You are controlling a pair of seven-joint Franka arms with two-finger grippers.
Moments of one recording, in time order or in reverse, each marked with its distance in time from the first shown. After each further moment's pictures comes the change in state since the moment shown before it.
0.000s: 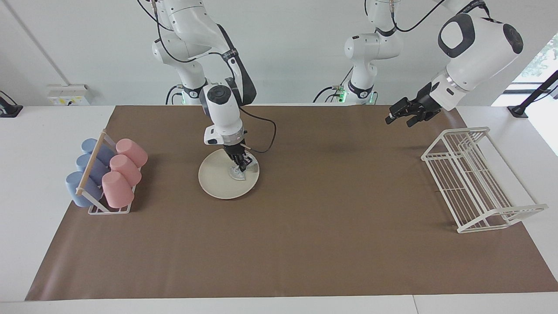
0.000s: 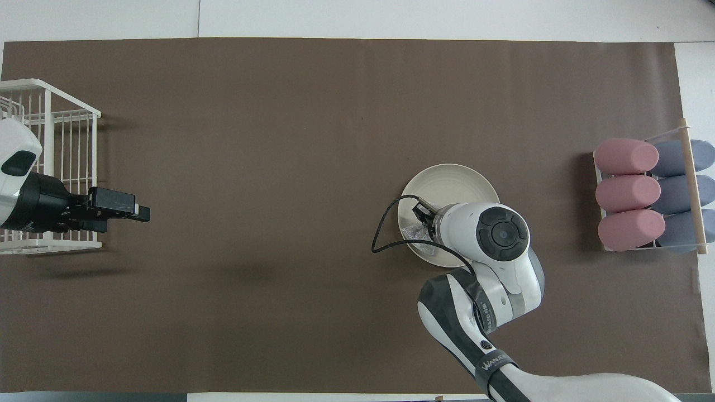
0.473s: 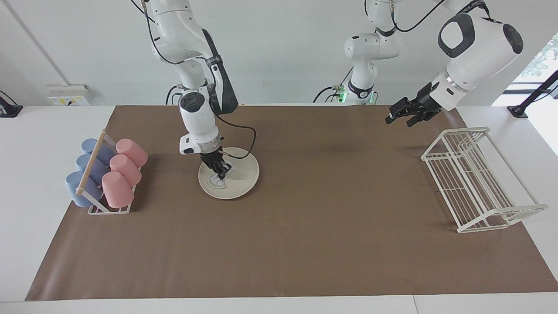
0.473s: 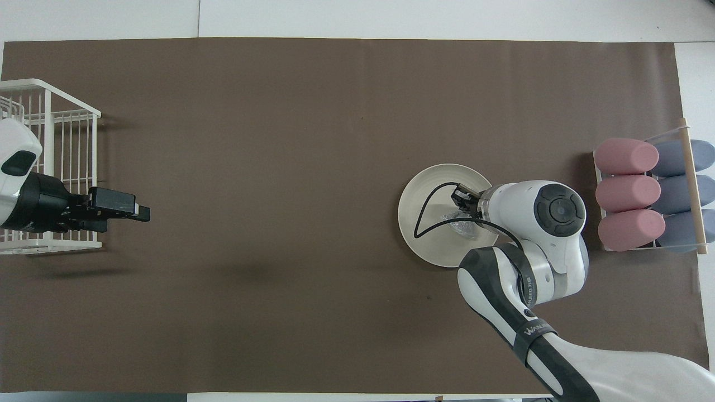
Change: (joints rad) left arm 0.000 0.000 0.000 0.000 0.000 0.000 0.000; right arm -0.158 0.004 -0.004 0.002 0.002 0.000 -0.305
